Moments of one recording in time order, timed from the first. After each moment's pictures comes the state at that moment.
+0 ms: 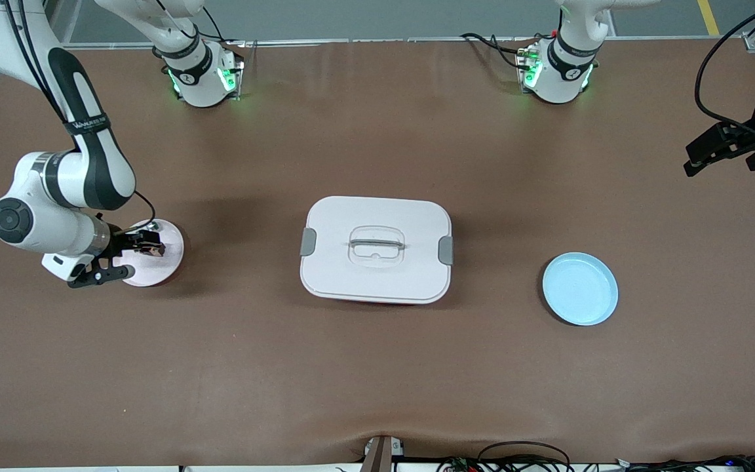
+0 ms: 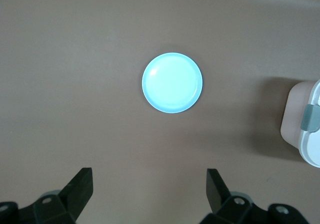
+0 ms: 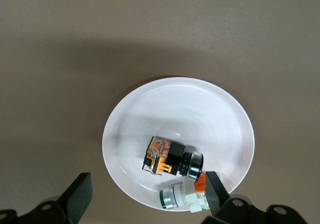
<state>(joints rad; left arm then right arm) 0.00 -0.03 -0.05 -1.55 0.02 1.56 -0.12 -0.12 0.34 0.05 -2.01 -0.05 2.18 -0.17</state>
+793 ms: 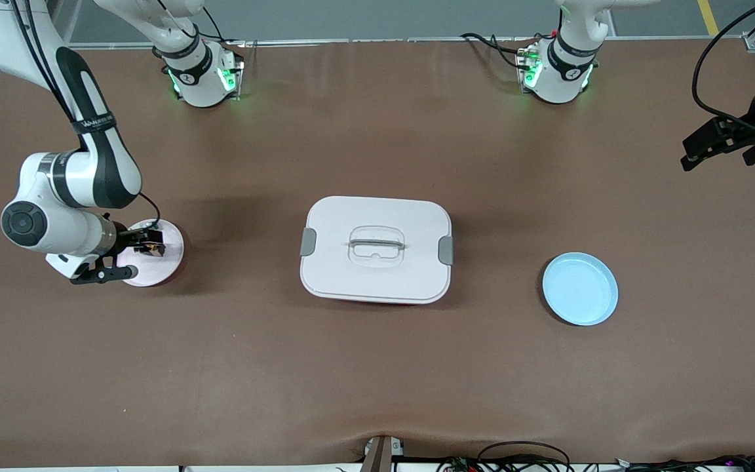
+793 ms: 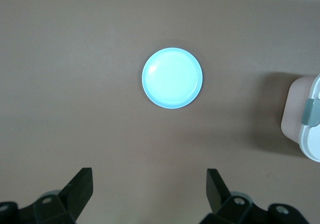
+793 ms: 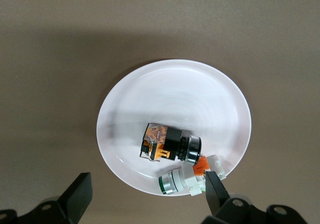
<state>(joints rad) 0.00 -0.05 -0.05 -1.58 0.02 1.55 -0.12 -0.10 0.34 0.05 -2.01 -0.11 2.13 -0.08</state>
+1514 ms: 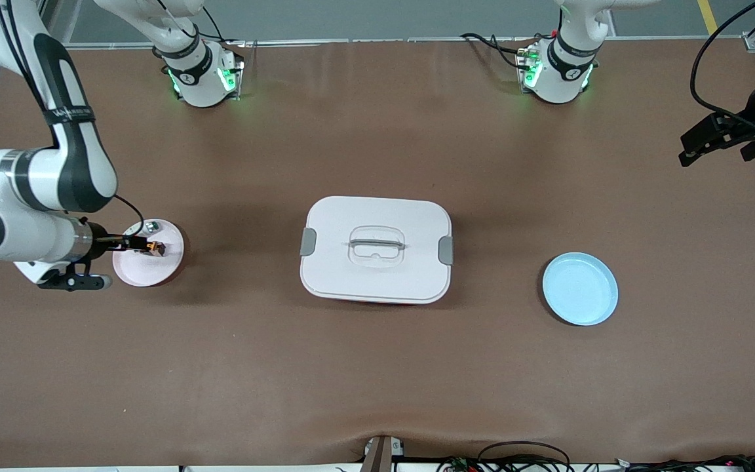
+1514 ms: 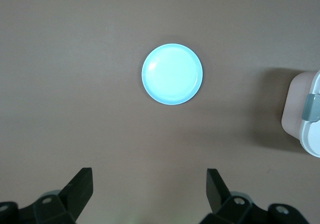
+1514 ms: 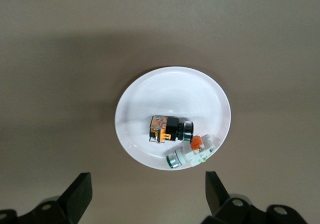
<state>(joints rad) -0.01 -0.06 -0.05 -1.59 0.02 1.54 -0.12 -0.10 0.33 0.05 -1.78 -0.06 1.85 0.00</state>
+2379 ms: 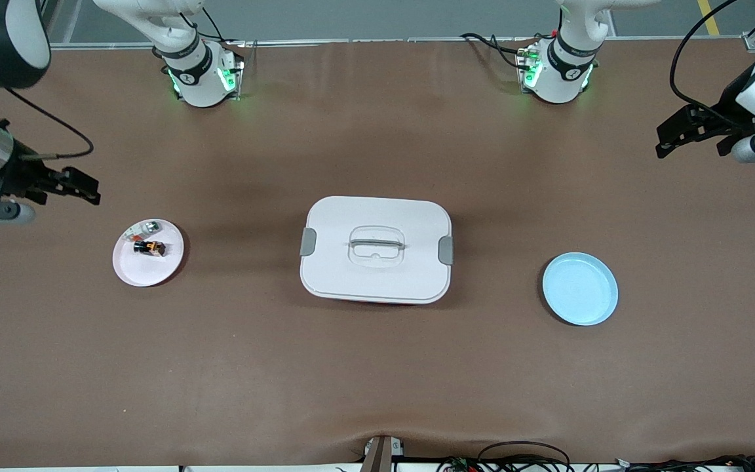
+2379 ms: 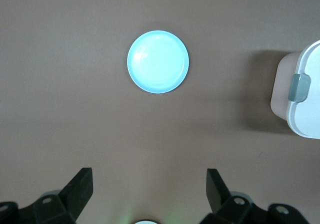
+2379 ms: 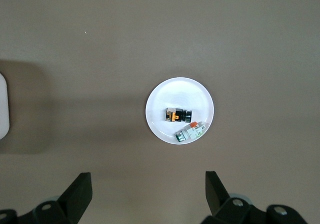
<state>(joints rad) -0.01 -0.07 -0.09 -1.59 0.00 1.49 -0.12 -0.07 -0.06 0.07 -1.78 -0.02 1.71 0.01</state>
